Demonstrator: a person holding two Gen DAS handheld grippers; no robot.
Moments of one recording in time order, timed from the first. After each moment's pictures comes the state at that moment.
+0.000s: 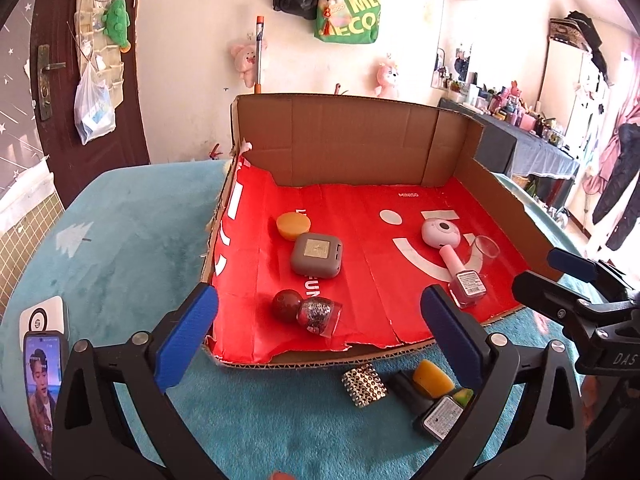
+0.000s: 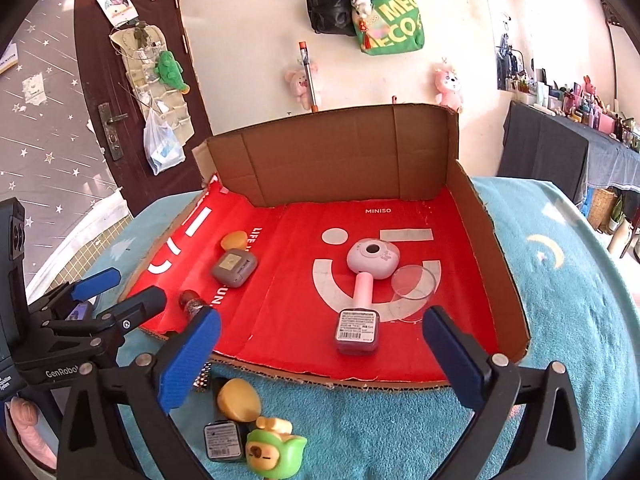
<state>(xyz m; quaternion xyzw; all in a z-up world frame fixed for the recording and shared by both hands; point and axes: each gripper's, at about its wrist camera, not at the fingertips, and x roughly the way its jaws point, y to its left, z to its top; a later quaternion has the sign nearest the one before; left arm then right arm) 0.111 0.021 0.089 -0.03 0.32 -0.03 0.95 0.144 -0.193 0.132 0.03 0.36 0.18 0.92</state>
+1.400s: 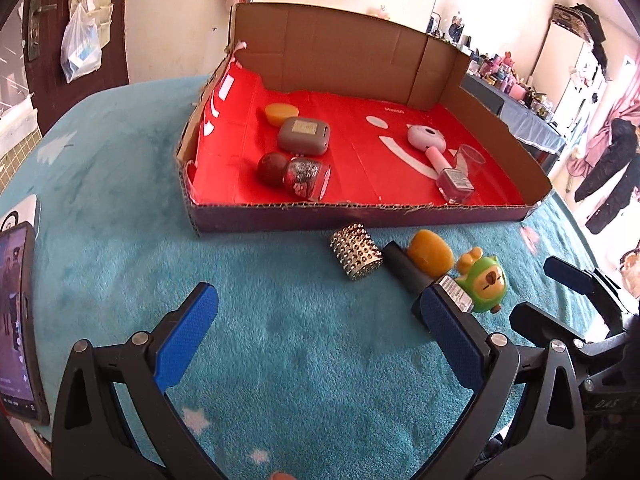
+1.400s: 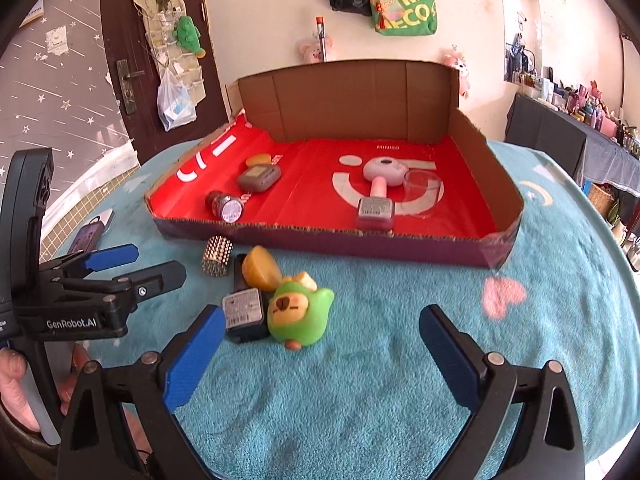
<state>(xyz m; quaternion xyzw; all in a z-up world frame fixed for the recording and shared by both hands) 0.067 0.026 0.026 -0.07 0.41 -0.06 0.91 0.062 -0.188 0.090 -0.01 0.40 0.18 0.90</state>
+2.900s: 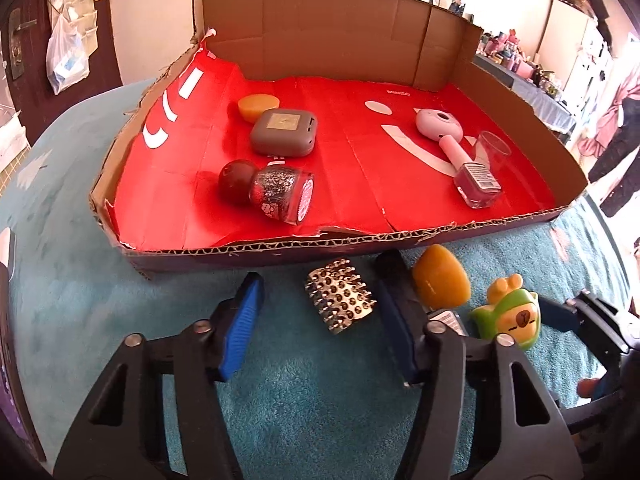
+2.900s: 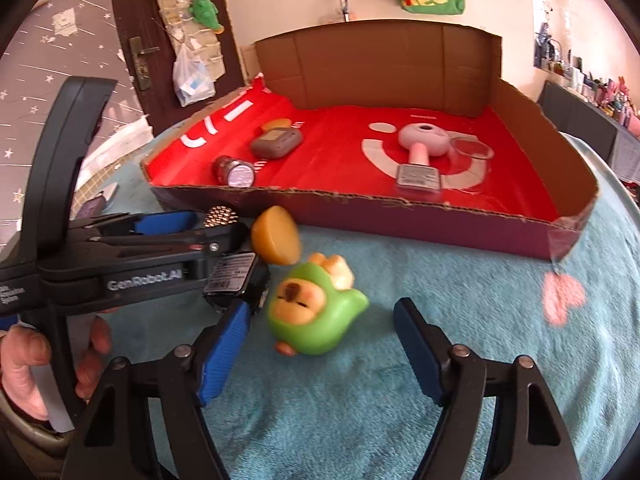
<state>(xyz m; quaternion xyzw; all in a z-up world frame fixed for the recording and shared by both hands) 0.116 0.001 0.011 -0.03 0.43 -0.06 0.90 0.085 -0.171 0.058 -0.02 0.42 0.24 0.87</state>
